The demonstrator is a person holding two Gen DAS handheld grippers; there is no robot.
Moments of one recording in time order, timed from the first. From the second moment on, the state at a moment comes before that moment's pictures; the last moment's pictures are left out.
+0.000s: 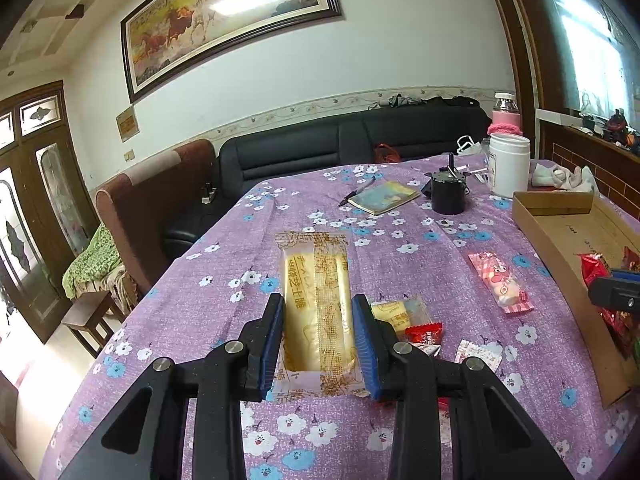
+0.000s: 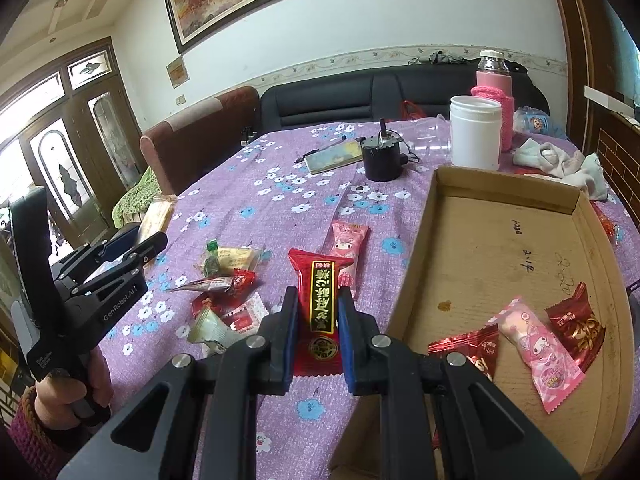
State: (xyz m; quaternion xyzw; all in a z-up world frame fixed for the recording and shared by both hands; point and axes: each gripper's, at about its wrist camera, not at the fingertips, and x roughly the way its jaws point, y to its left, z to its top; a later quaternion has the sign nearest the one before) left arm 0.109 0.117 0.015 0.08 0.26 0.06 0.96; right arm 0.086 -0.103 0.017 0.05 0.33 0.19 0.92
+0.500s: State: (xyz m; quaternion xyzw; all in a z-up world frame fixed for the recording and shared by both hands) left arm 0.107 0.113 0.016 0.06 0.26 0.02 0.96; right arm 0.091 -0.126 0.021 0.09 0.33 0.17 0.92
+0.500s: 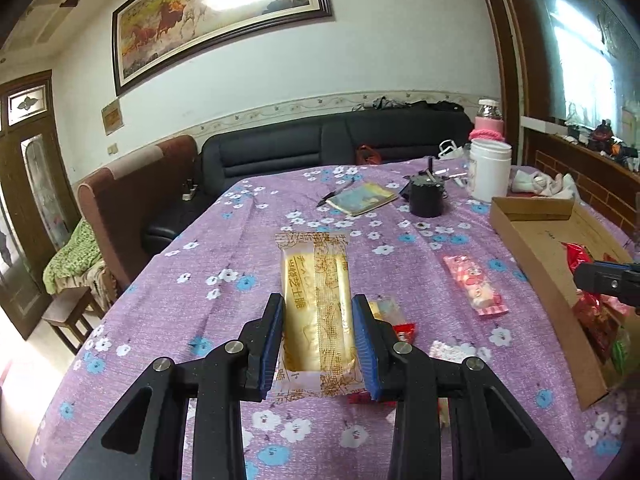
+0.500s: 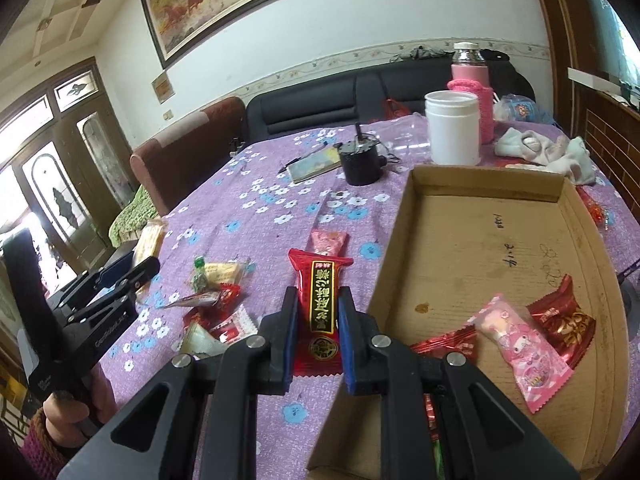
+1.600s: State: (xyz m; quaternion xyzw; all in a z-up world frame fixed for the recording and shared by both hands) left arm 0.084 0.000 0.052 0.06 0.28 -0.11 0.95; right arm 0.117 -0.231 0.018 0.11 0.36 0.04 0.92
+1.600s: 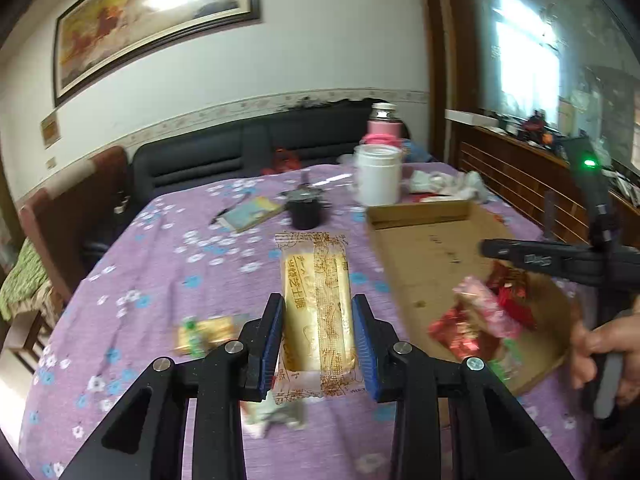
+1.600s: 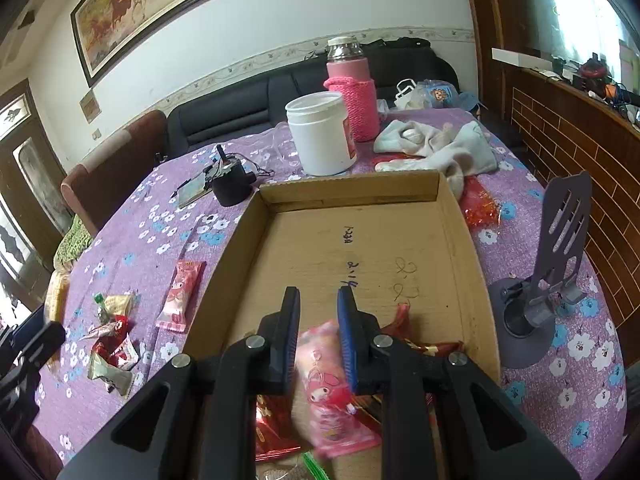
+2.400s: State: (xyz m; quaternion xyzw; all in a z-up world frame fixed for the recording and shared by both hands) left arm 0.105 -0.103 0.011 0.05 0.36 -0.23 0.90; right arm 0.118 -0.245 0.019 0.13 0.37 0.04 0.92
